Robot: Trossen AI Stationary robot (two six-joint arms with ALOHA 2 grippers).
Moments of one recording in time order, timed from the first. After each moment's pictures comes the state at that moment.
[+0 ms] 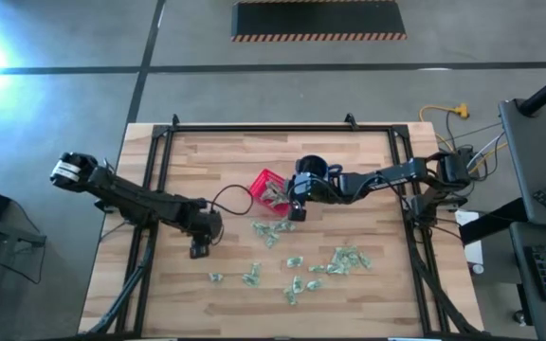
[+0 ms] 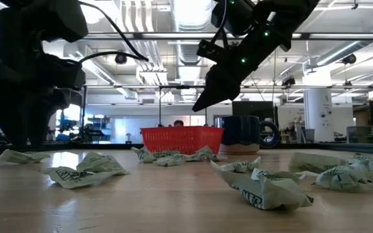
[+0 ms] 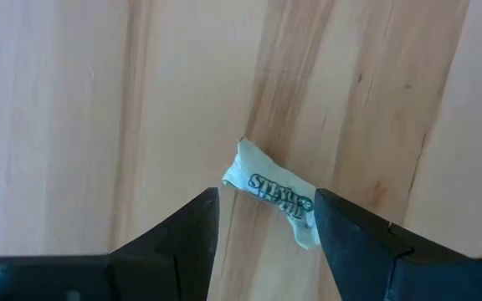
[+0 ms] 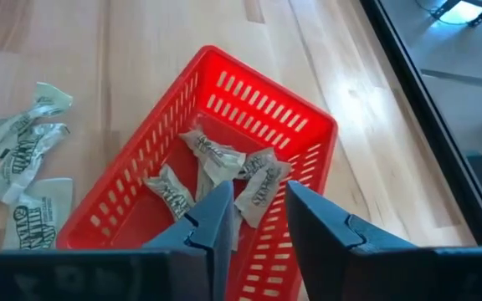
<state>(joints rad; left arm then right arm) -0.26 1.27 0.63 -0.68 -0.04 -0.44 -0.04 1.72 0.99 0.01 0.31 -0.13</state>
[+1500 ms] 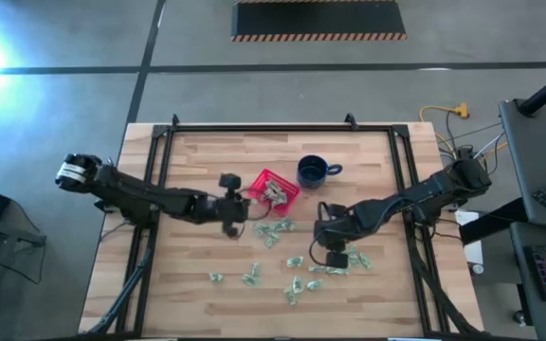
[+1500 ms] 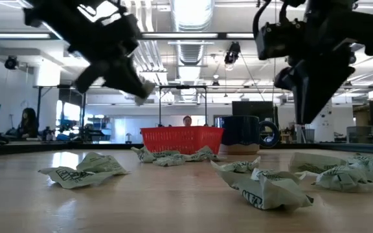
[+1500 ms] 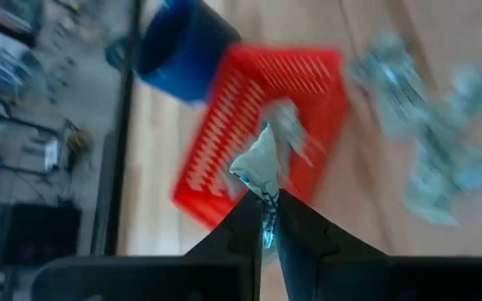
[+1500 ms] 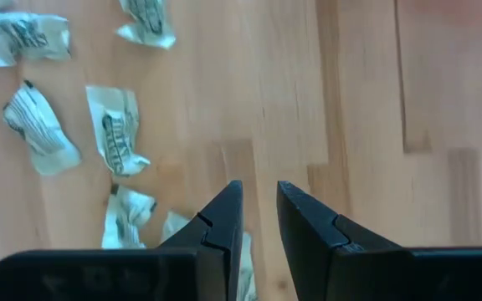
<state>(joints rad) -0.15 1.34 0.74 -0.10 -0.55 0.39 0.30 1.58 0.99 -0.69 0.04 0.44</state>
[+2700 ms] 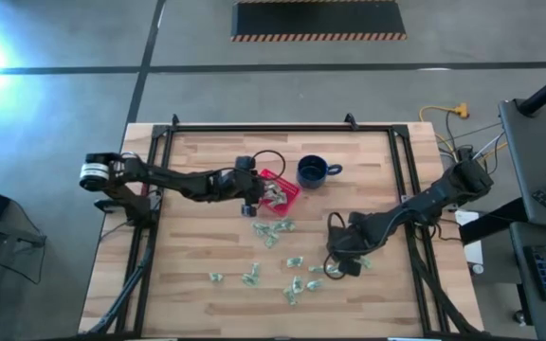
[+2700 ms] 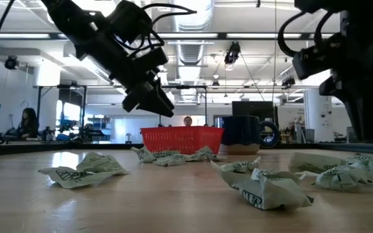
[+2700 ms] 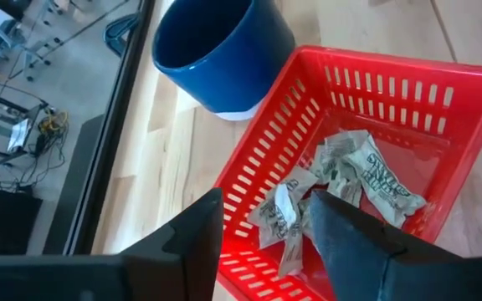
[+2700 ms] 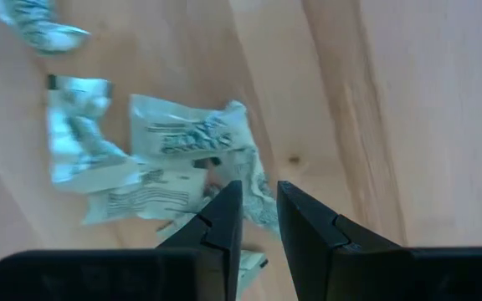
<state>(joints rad) 0.10 1.53 0.77 0.16 -0.32 0.42 0.43 1.59 0.93 -0.85 0.04 0.76</state>
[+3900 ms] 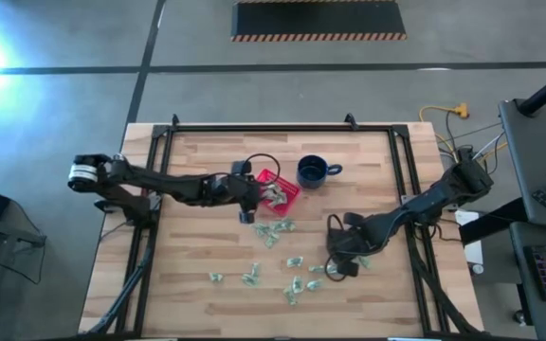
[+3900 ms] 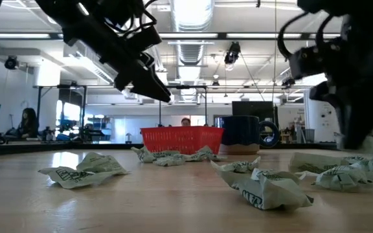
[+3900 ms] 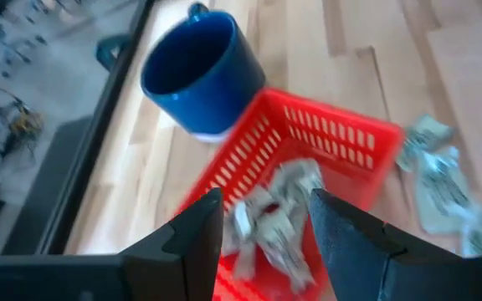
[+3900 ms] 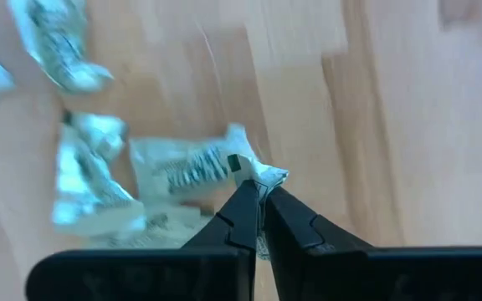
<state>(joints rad) 0.02 1.43 0.78 0.06 -0.32 0.28 0.44 1.59 0.88 -0.70 0.13 0.66</state>
